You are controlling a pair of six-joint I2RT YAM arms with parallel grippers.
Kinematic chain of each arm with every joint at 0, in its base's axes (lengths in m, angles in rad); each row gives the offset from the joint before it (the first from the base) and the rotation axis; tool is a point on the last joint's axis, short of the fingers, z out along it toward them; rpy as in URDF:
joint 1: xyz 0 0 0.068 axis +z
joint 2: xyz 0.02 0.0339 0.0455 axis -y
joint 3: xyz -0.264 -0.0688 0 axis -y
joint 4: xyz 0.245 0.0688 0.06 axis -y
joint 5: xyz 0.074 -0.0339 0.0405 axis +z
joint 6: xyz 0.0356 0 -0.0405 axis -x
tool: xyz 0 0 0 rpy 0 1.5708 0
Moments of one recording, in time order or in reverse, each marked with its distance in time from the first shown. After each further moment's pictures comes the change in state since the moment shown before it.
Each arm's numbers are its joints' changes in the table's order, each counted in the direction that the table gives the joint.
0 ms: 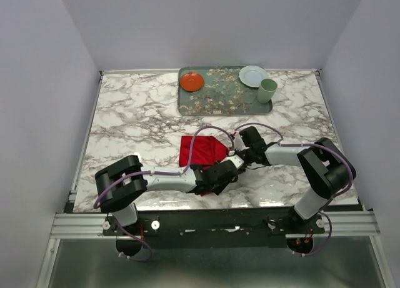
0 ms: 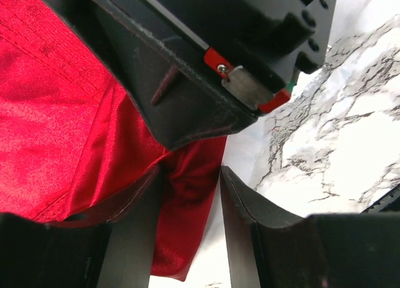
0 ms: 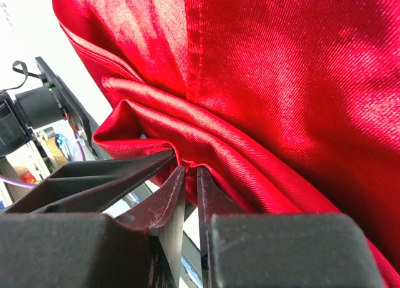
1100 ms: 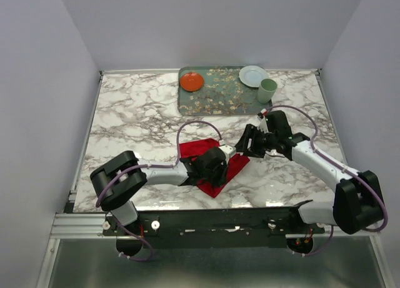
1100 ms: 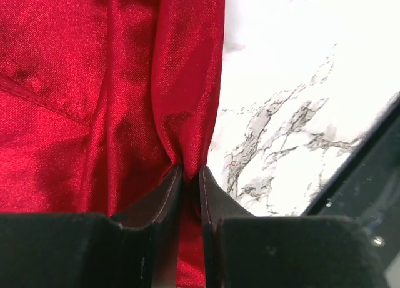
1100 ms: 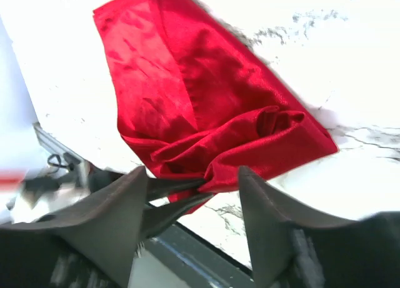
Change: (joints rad) left arm 0.137 0.009 -0.100 0.283 -0.311 0.111; right arm -0.180 0.317 0.098 -0.319 -0.235 -0.052
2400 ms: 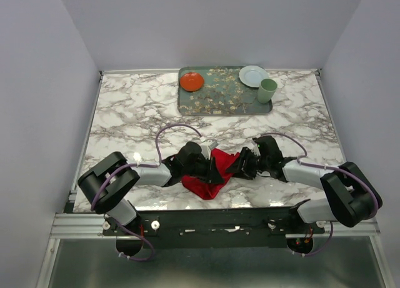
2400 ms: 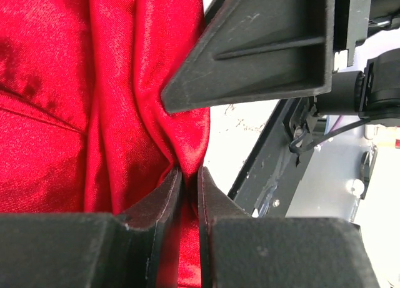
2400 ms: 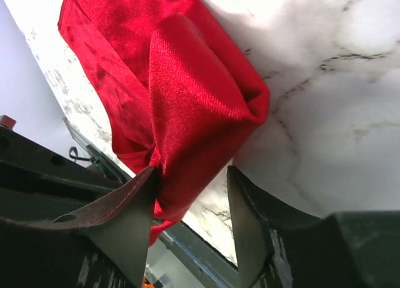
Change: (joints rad) left arm 0.216 0.091 -0.249 0.393 -0.426 0.275; right arm 0.106 -0.010 -0.362 0.451 0.019 -0.320
